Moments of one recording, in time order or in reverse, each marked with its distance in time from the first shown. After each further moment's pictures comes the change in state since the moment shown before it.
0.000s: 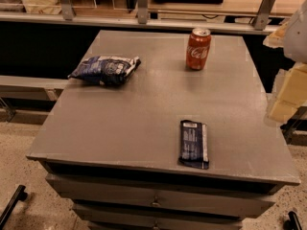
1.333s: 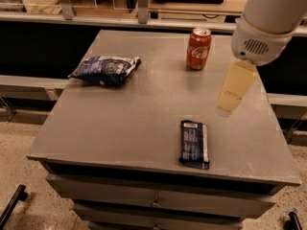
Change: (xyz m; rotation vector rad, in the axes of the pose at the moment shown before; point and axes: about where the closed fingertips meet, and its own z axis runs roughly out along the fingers) arm -0.038 -0.015 0.047 -0.039 0.168 0.246
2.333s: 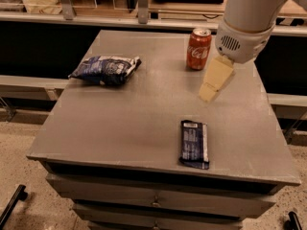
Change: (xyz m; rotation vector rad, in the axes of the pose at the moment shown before) arm -0.013 -0.015 0.021 -0.004 0.088 0.281
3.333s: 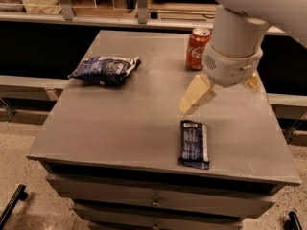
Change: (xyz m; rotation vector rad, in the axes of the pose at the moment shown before) arm 0.009 0.050 0.028 -0.080 0.082 0.404
